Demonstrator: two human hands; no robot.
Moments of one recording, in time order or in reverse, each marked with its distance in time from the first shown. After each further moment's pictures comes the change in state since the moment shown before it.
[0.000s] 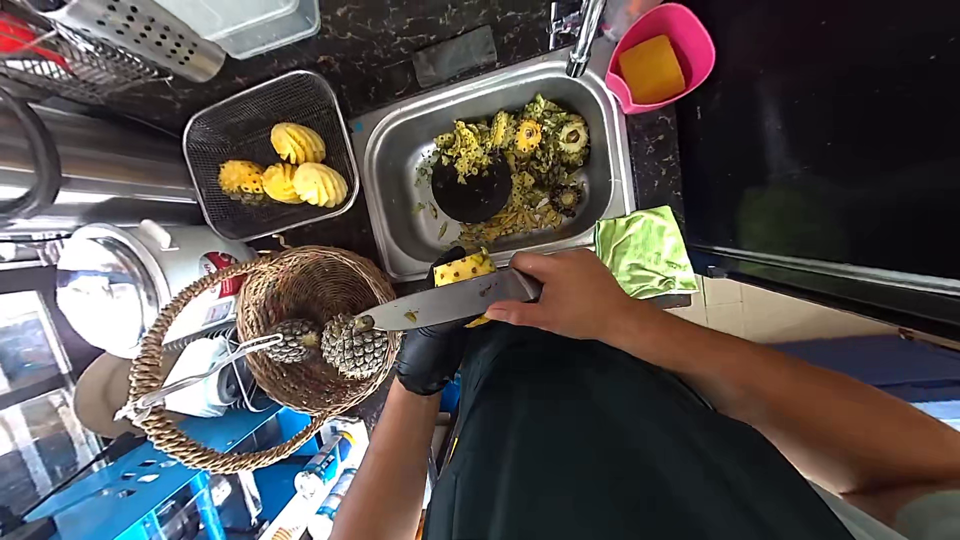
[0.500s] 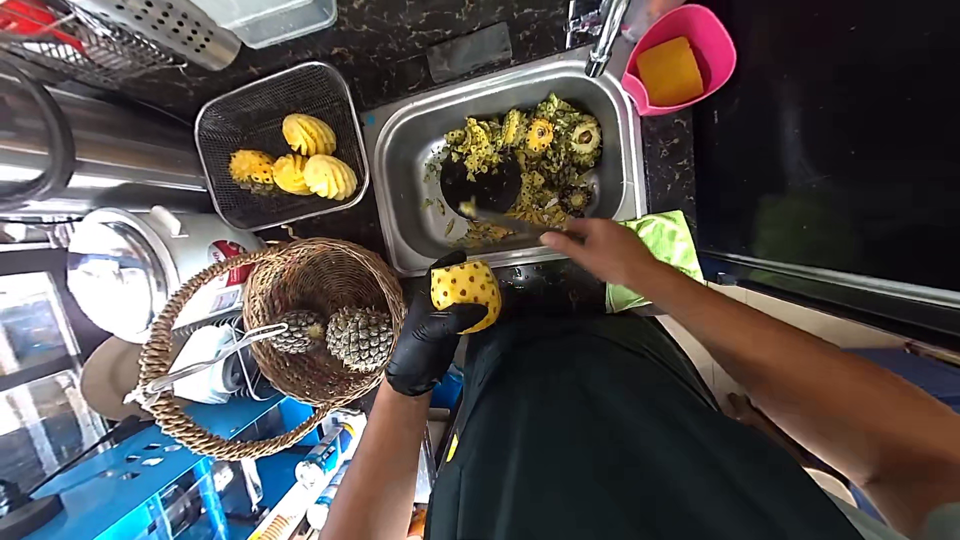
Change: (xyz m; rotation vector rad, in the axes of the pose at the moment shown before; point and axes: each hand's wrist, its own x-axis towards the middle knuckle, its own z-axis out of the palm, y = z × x) left_hand 0.005 0.008 -0.029 0.119 -0.138 0.004; right_hand 0.023 0.092 0.005 0.055 -0.121 0.343
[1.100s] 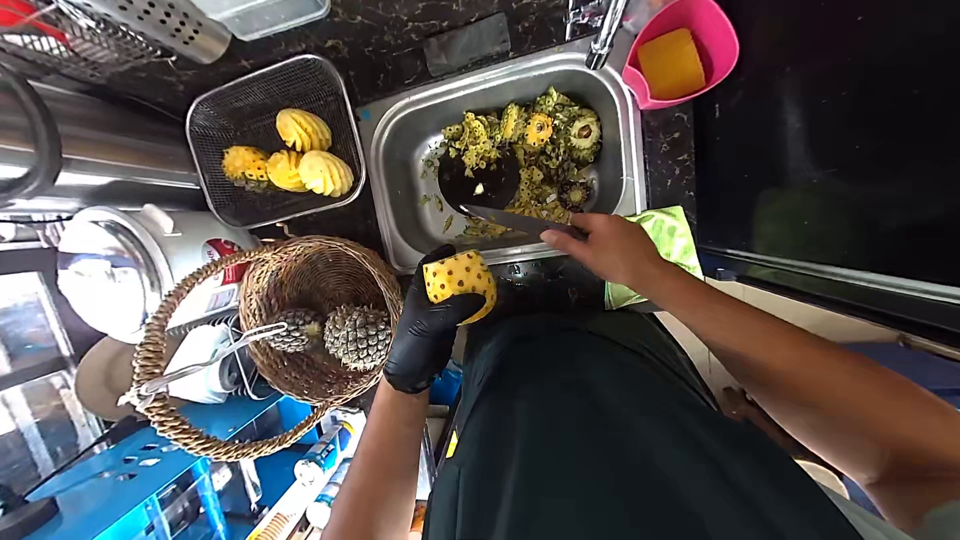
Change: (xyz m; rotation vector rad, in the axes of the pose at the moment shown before) left_hand 0.004 0.001 -0.002 0.049 0.048 0.023; right_hand -0.005 -0.010 -0.005 -0.054 0.027 0.044
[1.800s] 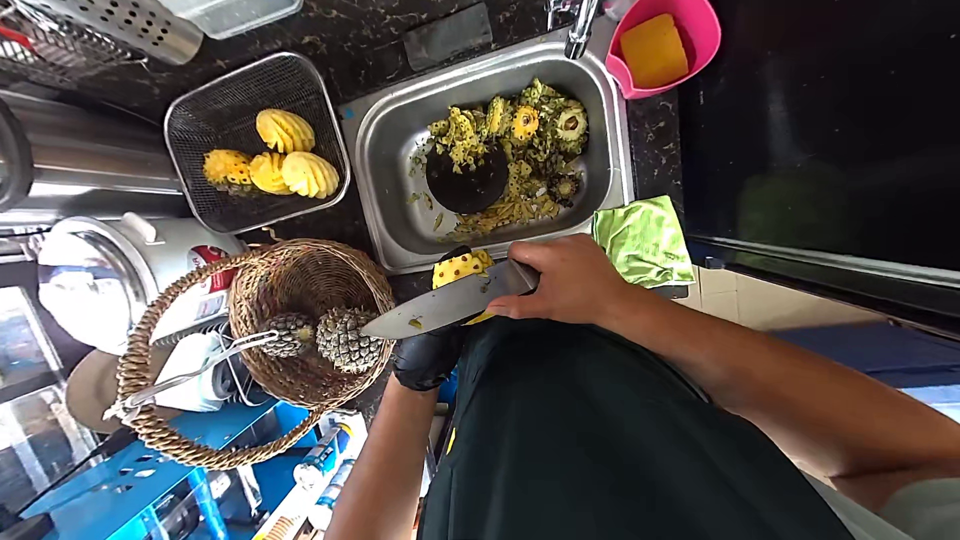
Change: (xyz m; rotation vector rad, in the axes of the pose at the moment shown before) left_hand -0.011 -0.011 0.040 -0.121 0.227 -0.097; right_hand -0.040 -0.056 0.007 -0.060 0.124 -0.442
